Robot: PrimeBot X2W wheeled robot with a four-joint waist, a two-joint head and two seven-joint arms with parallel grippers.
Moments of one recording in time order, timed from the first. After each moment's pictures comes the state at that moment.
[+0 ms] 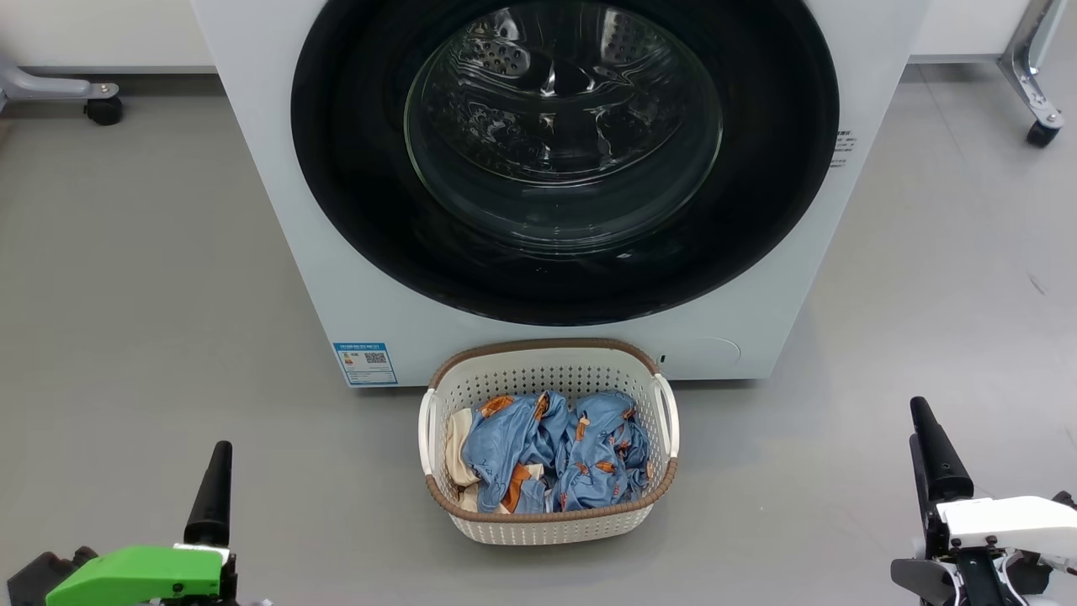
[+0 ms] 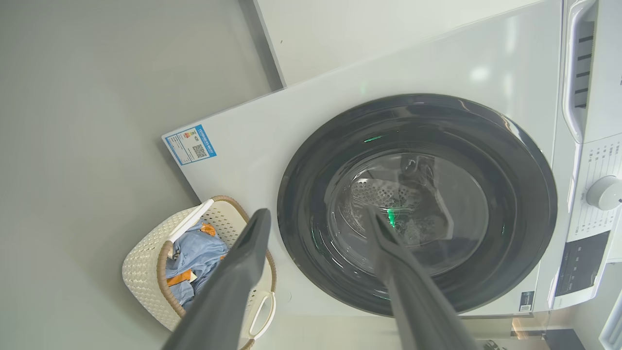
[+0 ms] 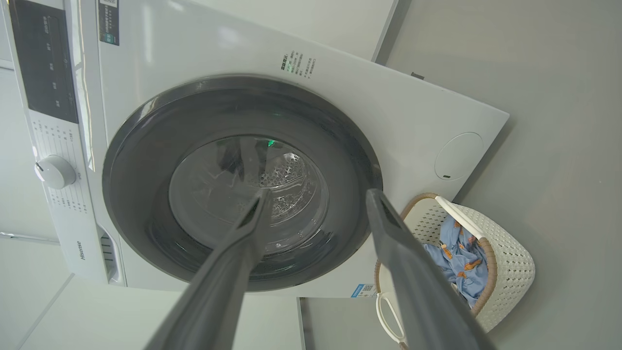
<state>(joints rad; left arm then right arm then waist) 0.04 0.09 -0.04 0.21 -1.53 -0.12 -0.05 0.02 -0.10 0.03 0.23 1.46 0.12 -0.03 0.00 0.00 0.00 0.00</state>
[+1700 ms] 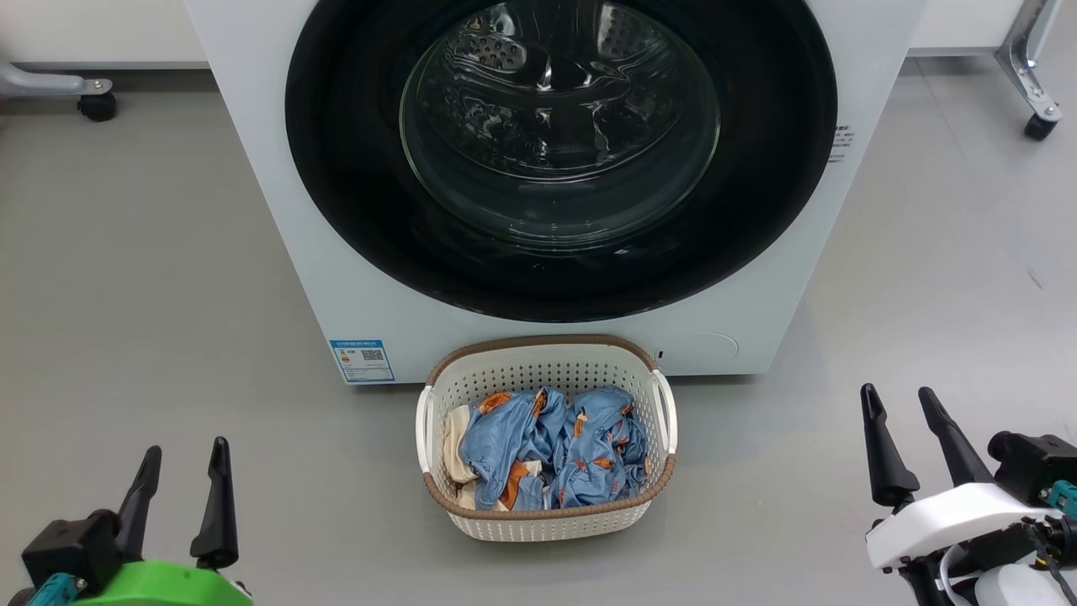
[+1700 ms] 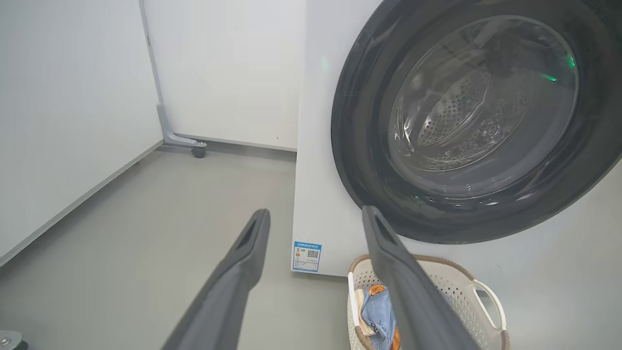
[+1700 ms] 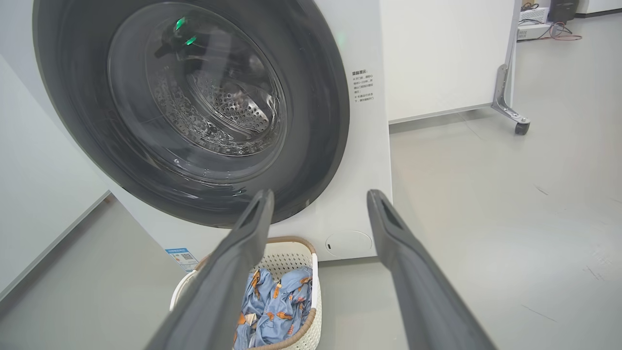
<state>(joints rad) 0.12 0.21 -0.08 0.08 -0.52 -0.07 -0.19 0.01 -0.23 0.20 0.18 0.54 0.06 -0.18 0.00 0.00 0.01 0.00</state>
